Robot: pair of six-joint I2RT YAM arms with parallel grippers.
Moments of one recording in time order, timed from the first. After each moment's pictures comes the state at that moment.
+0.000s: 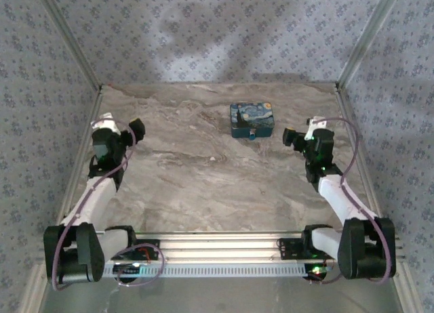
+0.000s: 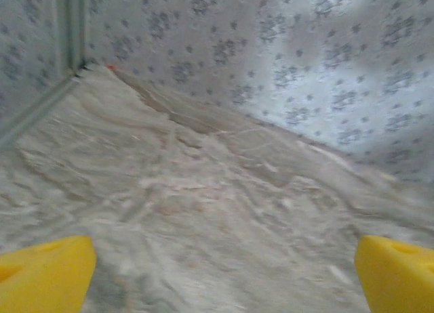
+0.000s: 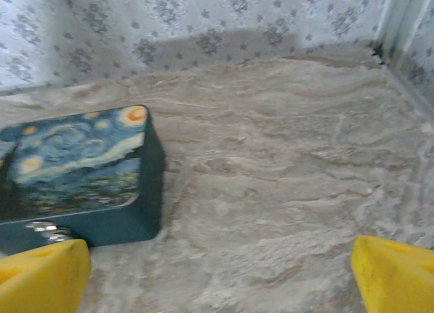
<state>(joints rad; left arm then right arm) 0.03 1.09 0.60 0.22 0.03 -0.41 0.05 1.11 0.59 0.14 0.03 0.15</state>
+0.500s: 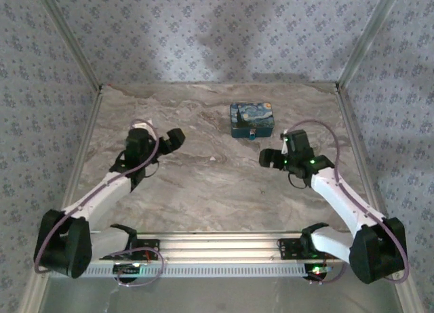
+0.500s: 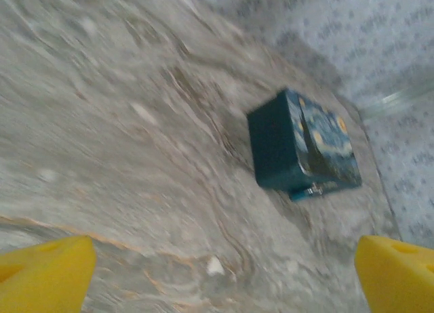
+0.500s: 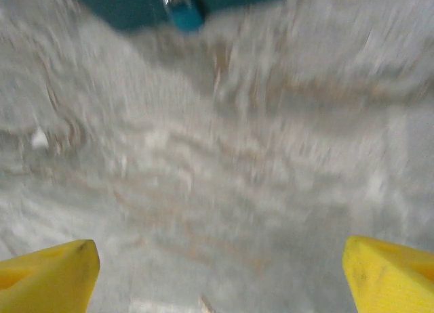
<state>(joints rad) -0.39 1.19 0.62 0.14 0.17 -0.75 0.36 1.14 0.75 -0.59 -0.07 0.41</state>
